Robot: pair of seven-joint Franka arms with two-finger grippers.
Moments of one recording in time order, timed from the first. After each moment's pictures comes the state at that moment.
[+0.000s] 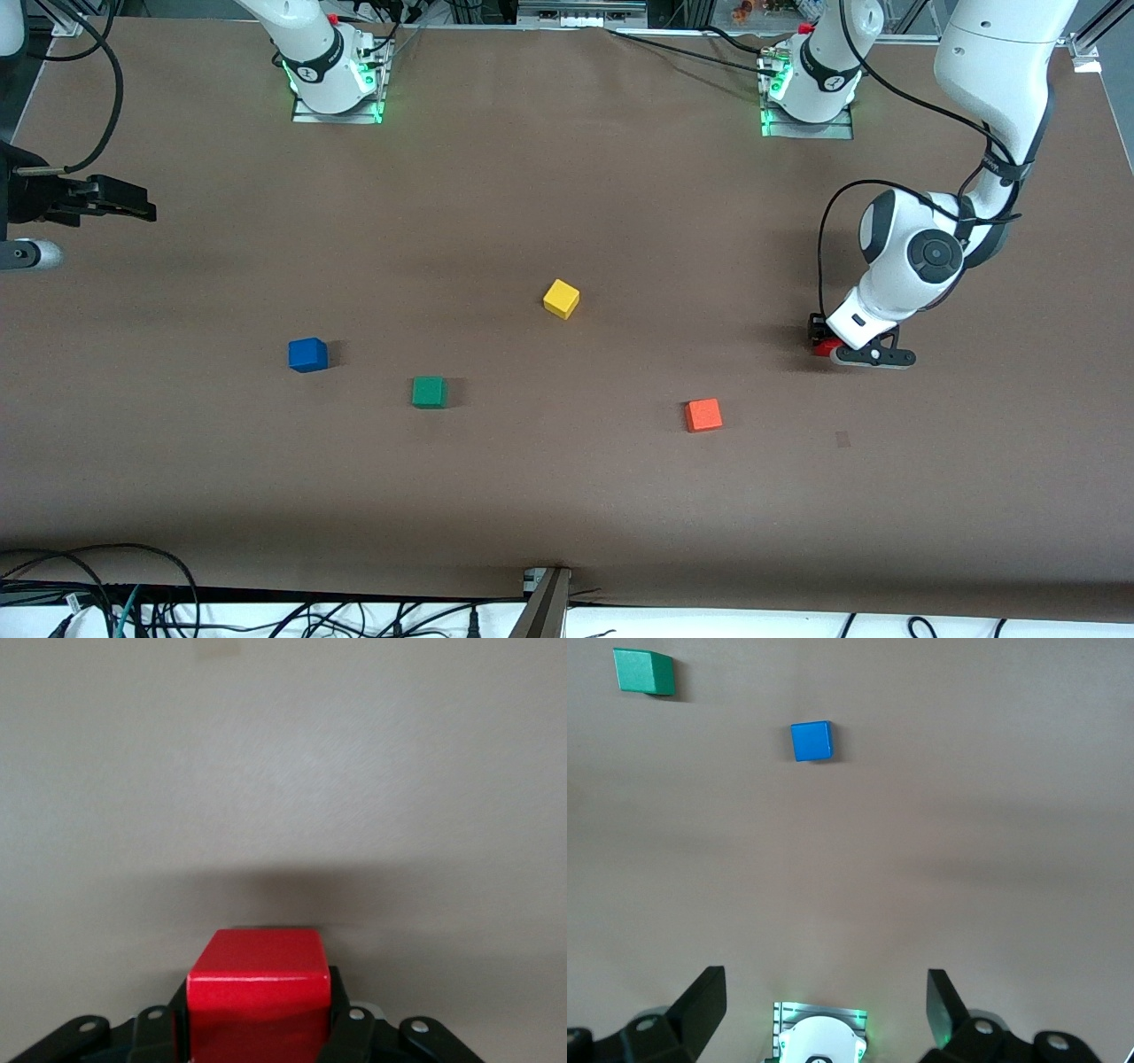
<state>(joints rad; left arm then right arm) -0.02 0.43 -0.04 -2.17 0.10 2.64 -0.07 0.06 0.19 -0.10 -1.37 0.01 1.33 -0.12</state>
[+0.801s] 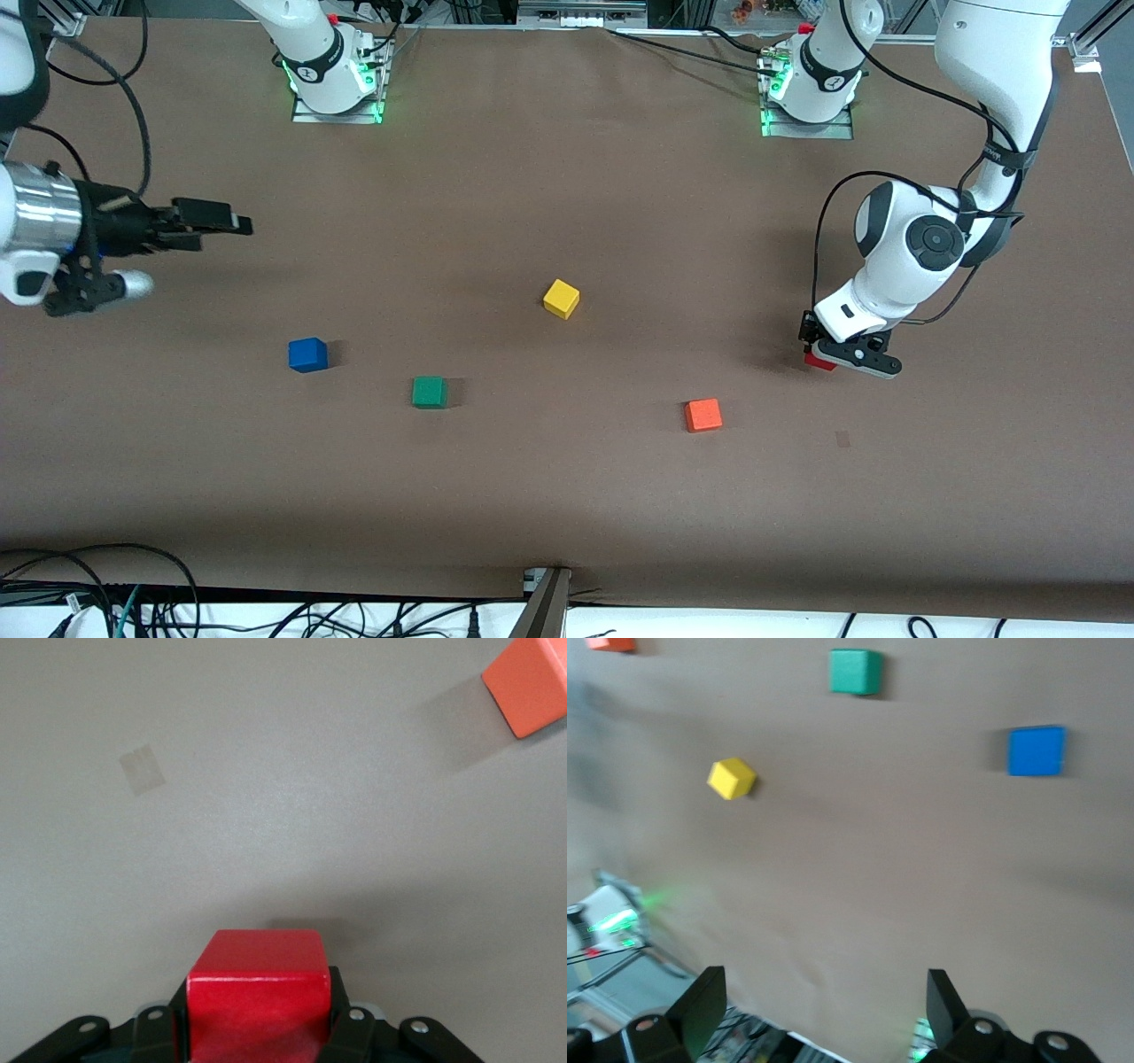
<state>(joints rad) -0.01 0.39 -0.10 -2.13 0.09 2.64 0.13 0.07 0.32 -0.09 -1.38 0.47 1.33 -0.12</state>
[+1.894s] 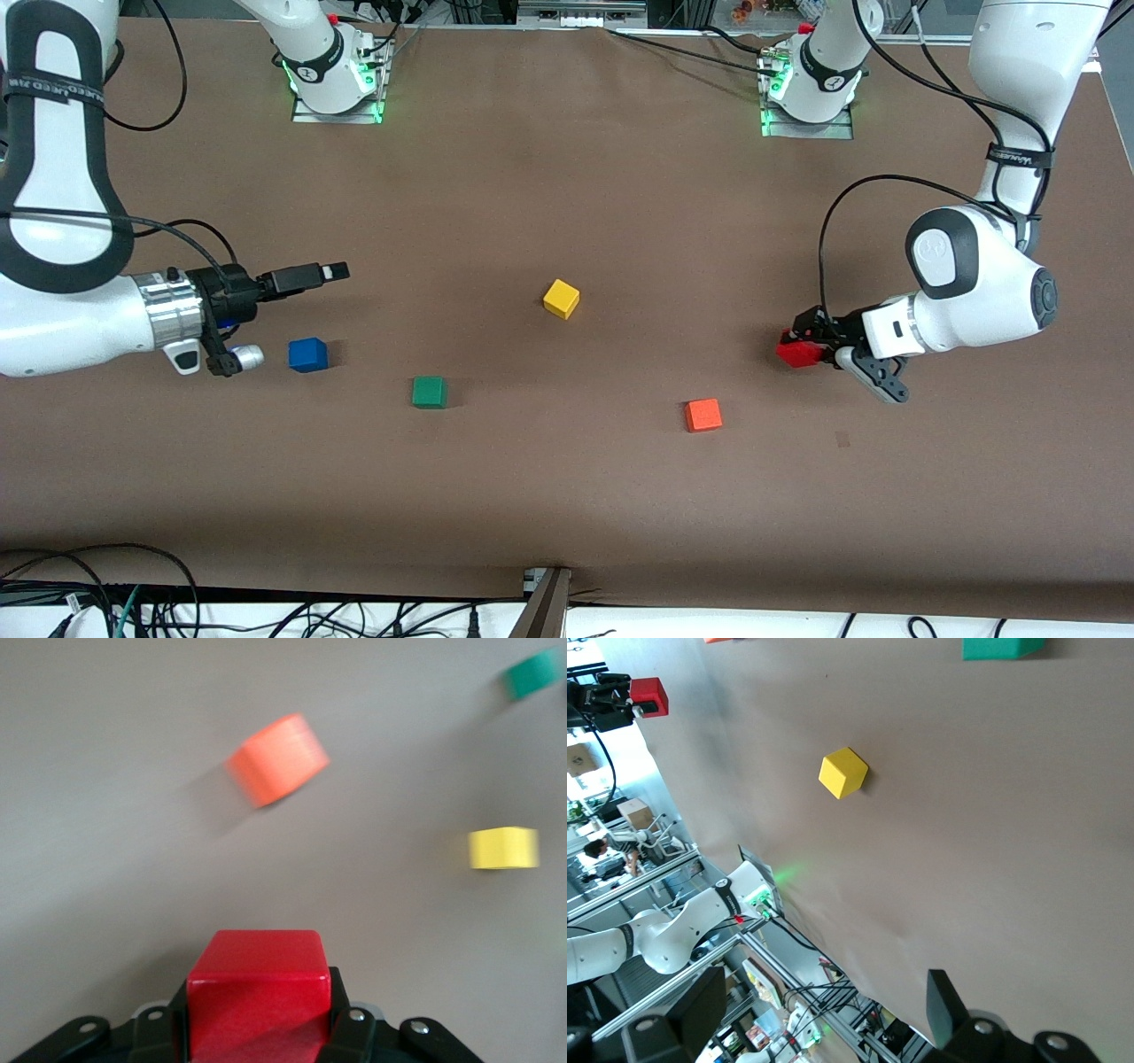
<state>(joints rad) 0.05 0.45 -0.13 -1.86 -0.67 2.16 0.86 0.09 0.55 -0.09 -1.38 0.81 1.33 -0.12</state>
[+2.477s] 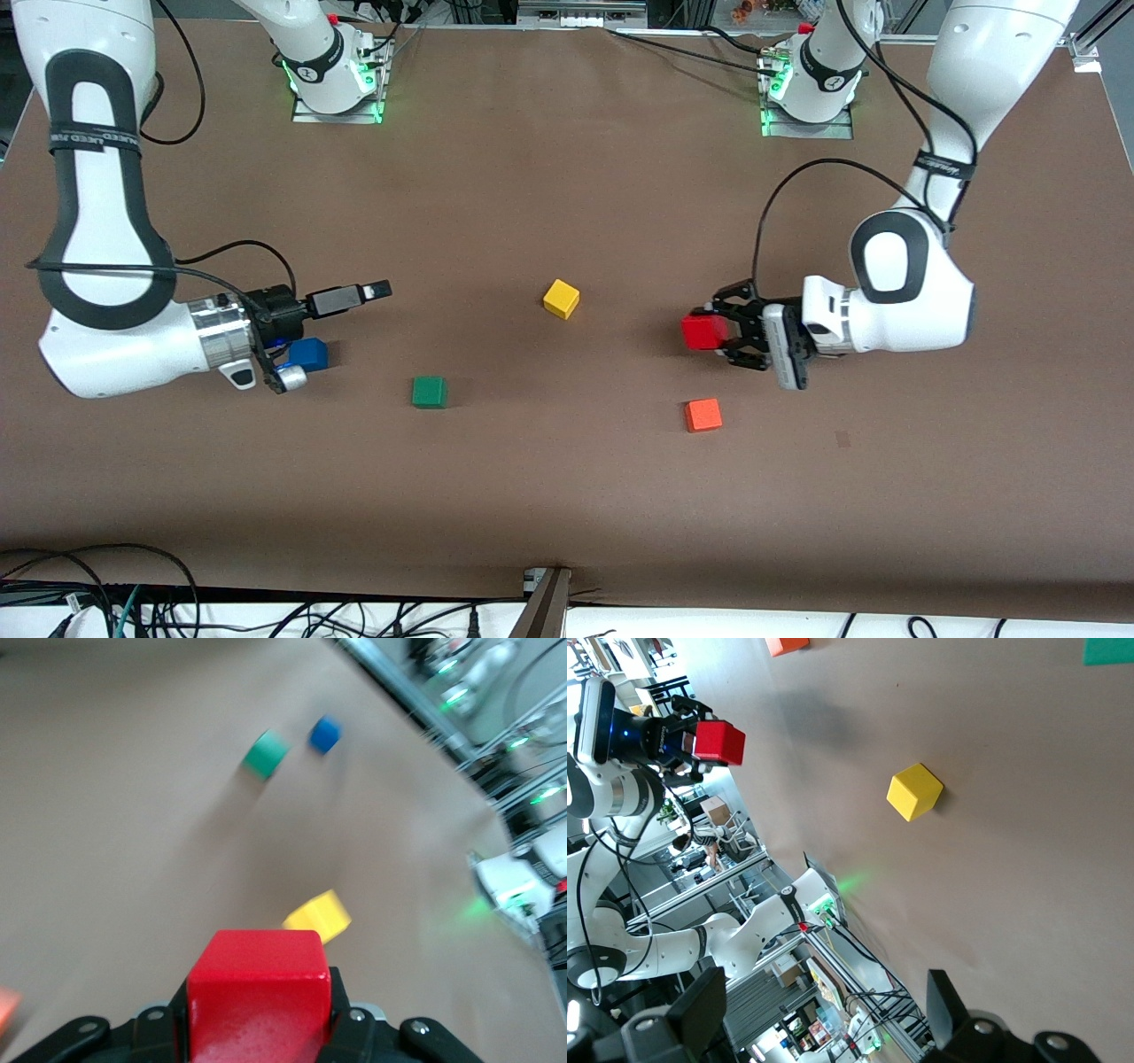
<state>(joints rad) 0.04 0.54 -0.31 -1.77 -1.04 2.07 1.39 0.14 0.64 -0.09 -1.38 1.01 1.39 -0.12</state>
